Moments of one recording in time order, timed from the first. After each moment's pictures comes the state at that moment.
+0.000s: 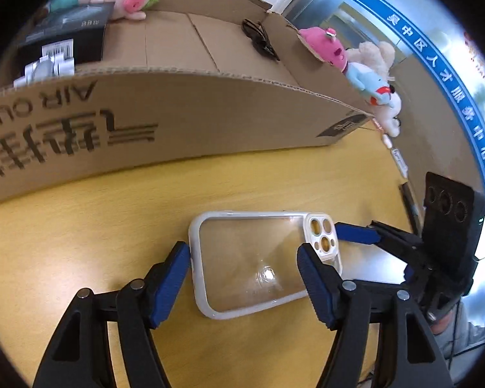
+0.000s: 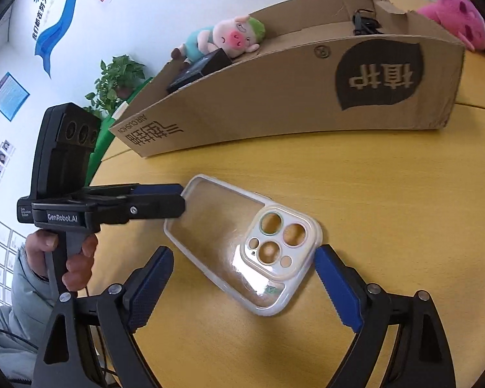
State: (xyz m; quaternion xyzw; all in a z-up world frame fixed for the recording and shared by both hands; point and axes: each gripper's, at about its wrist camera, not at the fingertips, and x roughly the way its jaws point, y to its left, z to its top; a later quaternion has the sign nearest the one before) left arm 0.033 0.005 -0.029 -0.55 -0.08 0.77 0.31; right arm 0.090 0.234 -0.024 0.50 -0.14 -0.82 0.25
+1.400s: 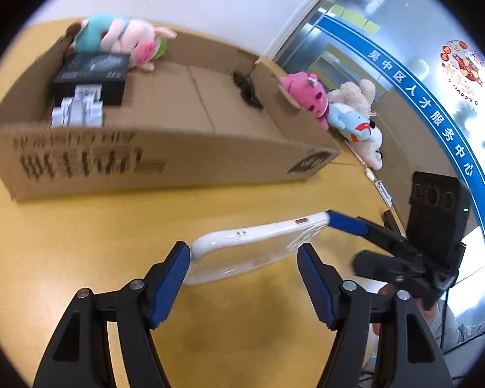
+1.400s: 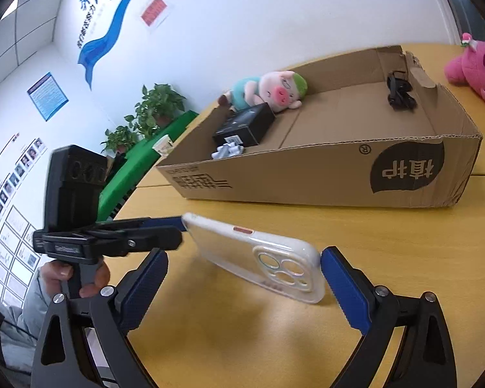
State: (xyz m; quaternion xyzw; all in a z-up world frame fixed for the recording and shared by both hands) left arm 0.069 -0.025 0.002 -0.47 -0.13 0.82 0.31; right arm 0.111 0.237 0.025 0.39 -0.15 -0.85 0.32
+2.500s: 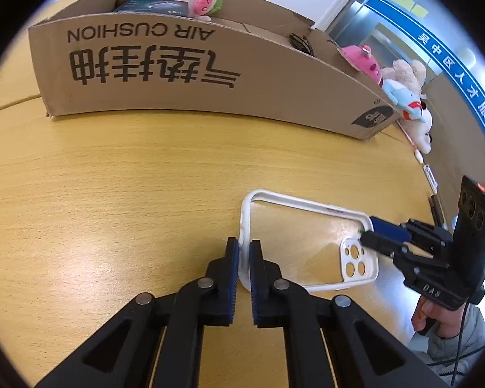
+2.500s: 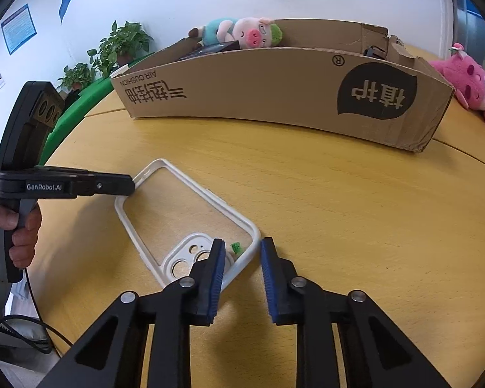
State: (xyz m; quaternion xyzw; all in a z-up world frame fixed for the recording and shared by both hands) left arm 0.092 -0.027 -0.039 -0.53 -0.09 0.81 0.21; right arm 0.143 0.224 -0.019 0.46 0.00 -0.86 0.22
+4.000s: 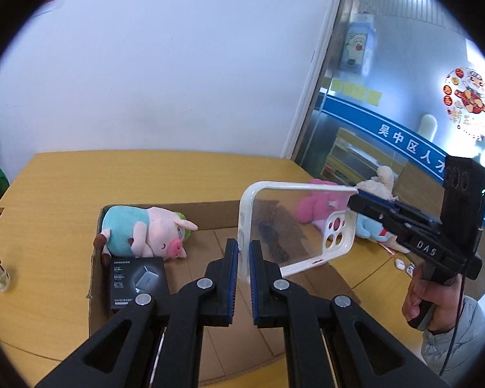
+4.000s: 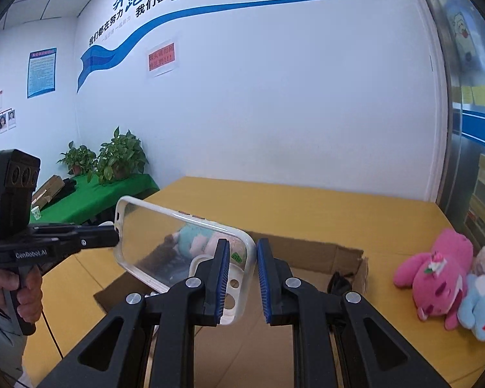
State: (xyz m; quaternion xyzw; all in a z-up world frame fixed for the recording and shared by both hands) left arm -0.037 -0.022 0.183 -0.29 -0.06 0.92 0.24; right arm -0.023 0.235 0.217 0.21 0.01 -0.95 0.22
